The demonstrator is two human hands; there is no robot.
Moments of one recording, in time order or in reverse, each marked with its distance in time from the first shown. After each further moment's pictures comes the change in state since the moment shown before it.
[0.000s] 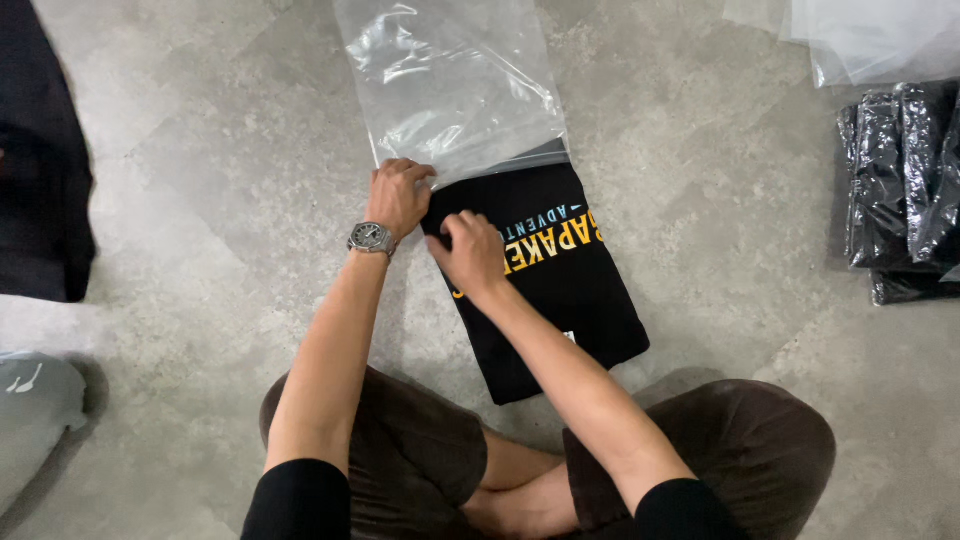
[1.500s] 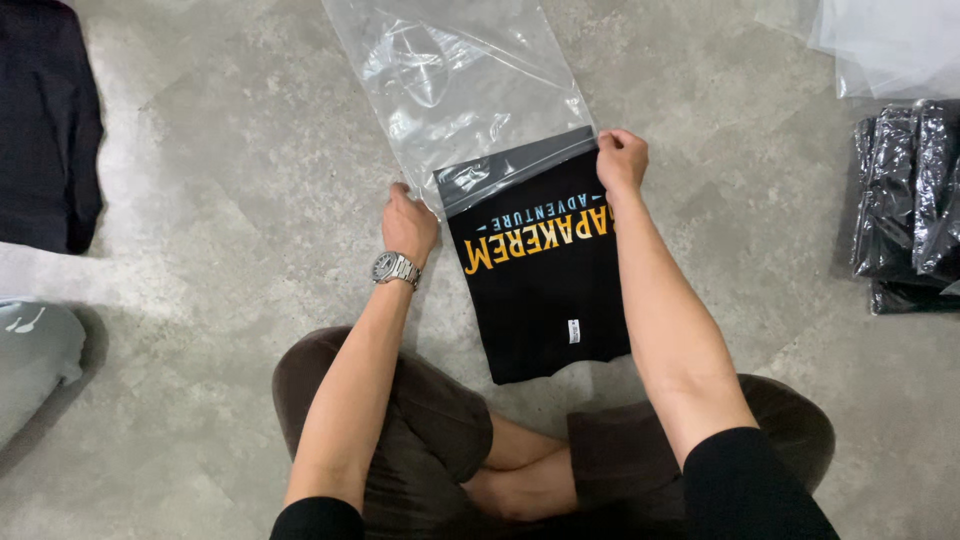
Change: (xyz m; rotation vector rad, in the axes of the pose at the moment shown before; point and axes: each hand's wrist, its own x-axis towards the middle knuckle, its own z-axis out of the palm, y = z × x) left_hand -0.070 0.017 0.027 -0.189 0.183 -0.721; right_hand 0.080 0.197 -0.030 0.092 0.125 0.689
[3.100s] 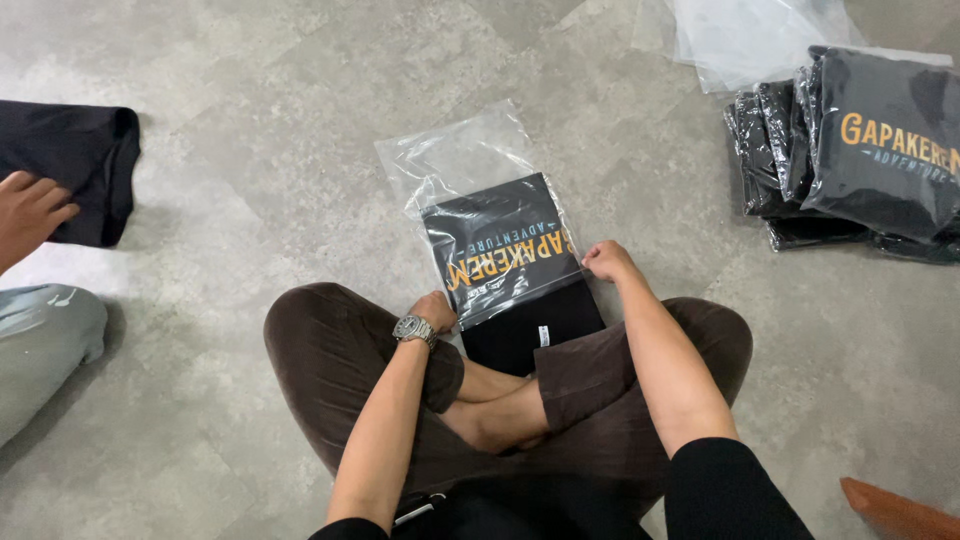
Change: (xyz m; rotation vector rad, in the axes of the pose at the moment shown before) left_hand -0.204 -0.013 -0.025 0.400 -0.745 0.105; right_hand -0.135 0.155 -0.146 -0.507 -0.536 0.043
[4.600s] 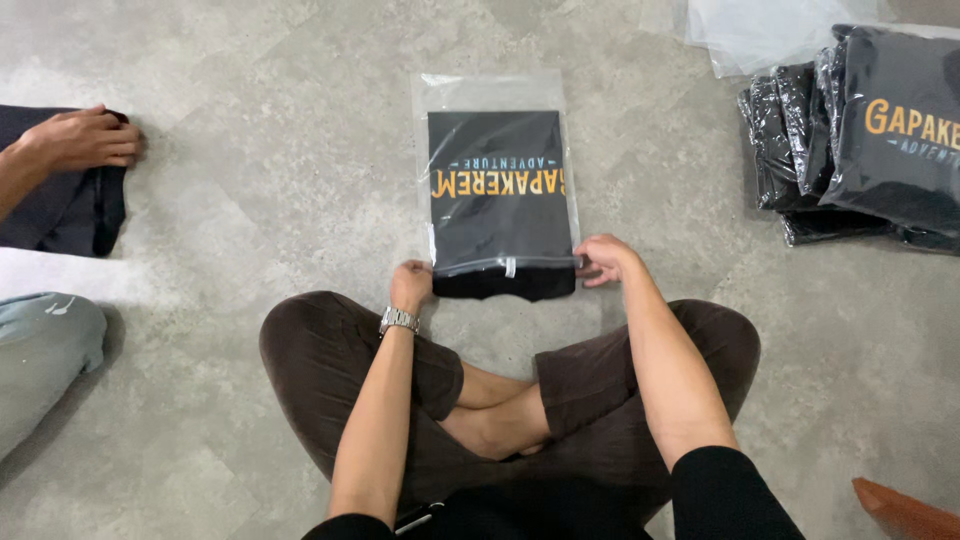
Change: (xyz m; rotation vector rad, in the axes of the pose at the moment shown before) left_hand 0.035 -0.013 -0.027 -0.621 0.403 -0.131; right_hand -0.038 -0.056 -0.035 0.824 -0.265 0.202
